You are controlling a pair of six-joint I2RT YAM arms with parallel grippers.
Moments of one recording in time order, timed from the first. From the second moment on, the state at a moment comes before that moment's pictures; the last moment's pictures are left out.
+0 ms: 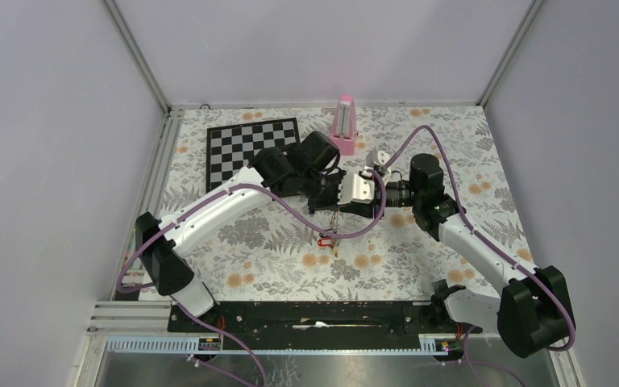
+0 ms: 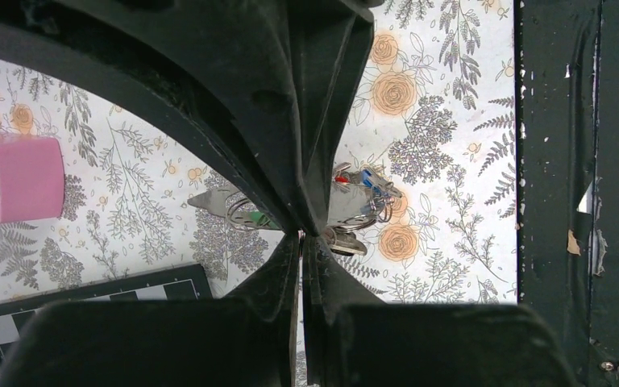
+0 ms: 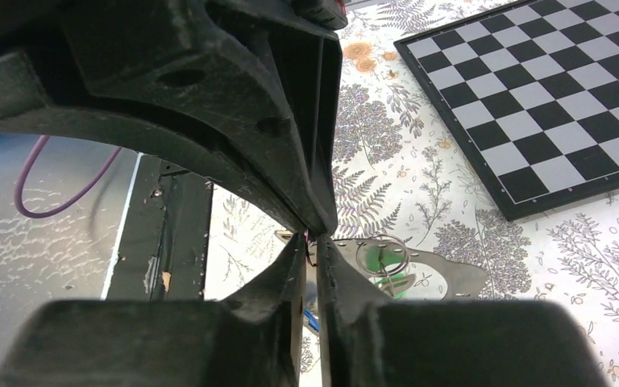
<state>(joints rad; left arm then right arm) -0.90 1.62 1.64 -0.95 0.39 0.69 0.40 1.17 0.71 0.20 -1.11 -0.04</state>
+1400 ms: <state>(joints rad) -0.65 1.54 1.38 -0.57 0.94 0.36 0.34 1.16 0.68 0.48 -1.15 0.30</state>
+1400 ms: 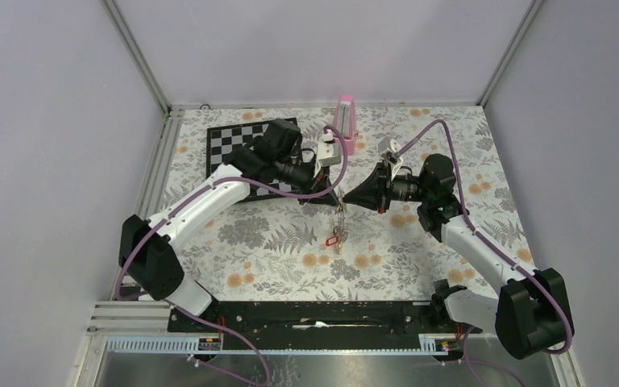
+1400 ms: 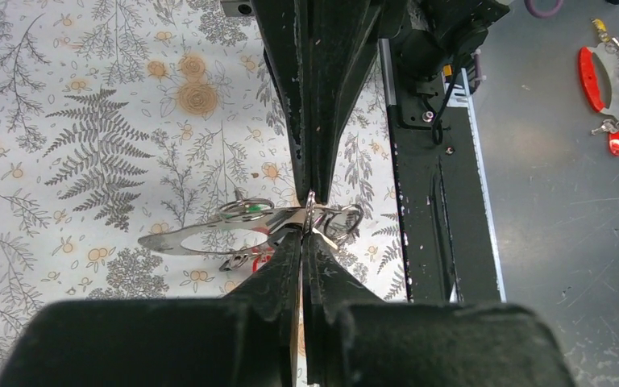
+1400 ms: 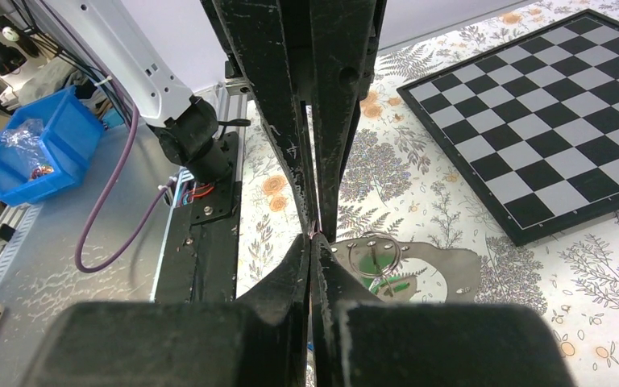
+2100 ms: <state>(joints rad) -0.65 1.61 1.39 -0.55 1.00 0.29 0.33 1.16 0.65 0.49 -1.15 0.31</state>
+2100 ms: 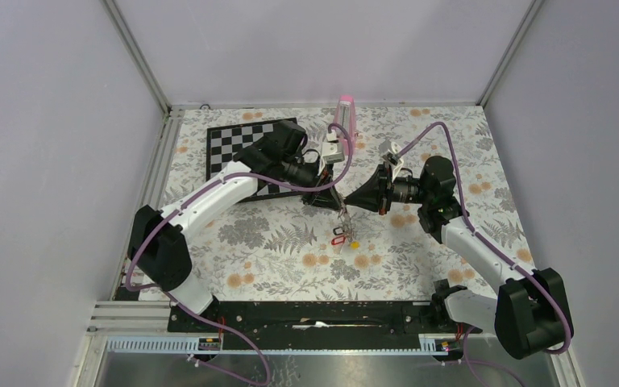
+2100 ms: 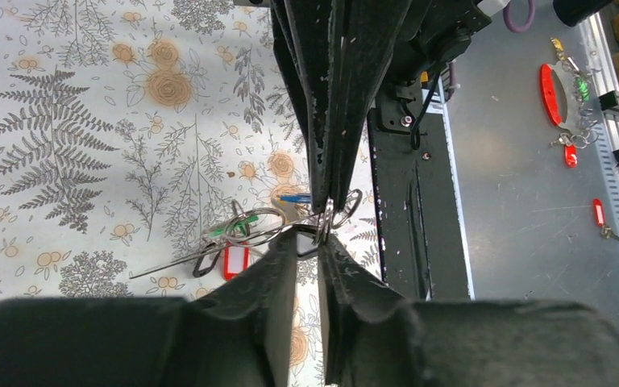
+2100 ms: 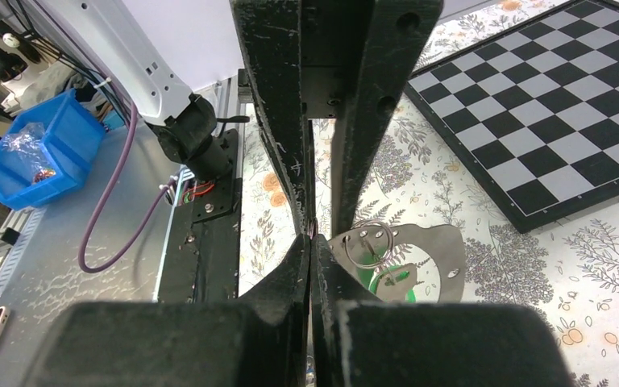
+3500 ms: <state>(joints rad) -0.65 1.62 1.45 -0.62 0.99 0.39 0.32 1.15 0.65 0.39 -1.12 0.18</state>
